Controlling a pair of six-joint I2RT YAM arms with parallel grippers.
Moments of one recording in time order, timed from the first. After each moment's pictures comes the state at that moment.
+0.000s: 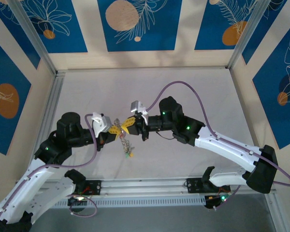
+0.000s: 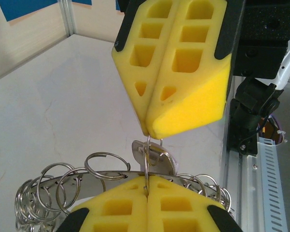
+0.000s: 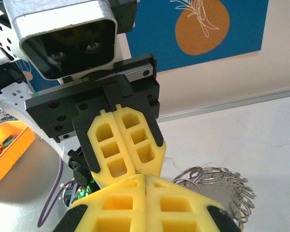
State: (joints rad) left arm -0.57 0.67 0.86 -0.58 0.61 0.18; right arm 0.94 1.22 1.04 -0.03 -0.57 0.07
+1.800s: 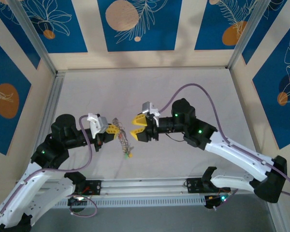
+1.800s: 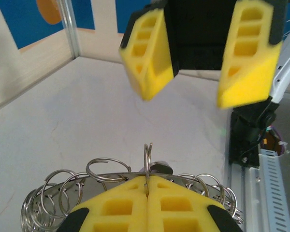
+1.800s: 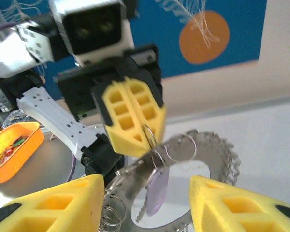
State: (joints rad) left arm -0.58 0.63 0.87 -0.52 0.63 0.17; right arm 0.90 1.06 0.97 -0.06 -0.64 0.06
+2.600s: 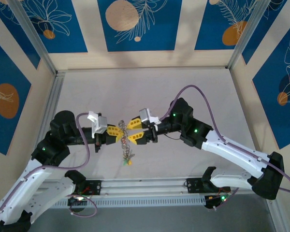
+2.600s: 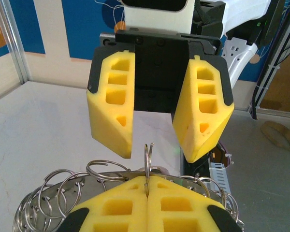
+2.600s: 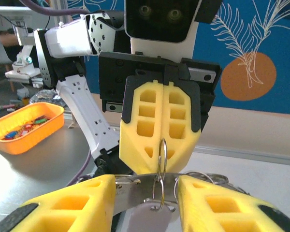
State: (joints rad) left arm -0.59 0.68 0.91 -0.46 0.82 0.10; right arm 0.92 1.13 0.98 0.06 -0.82 -0.11
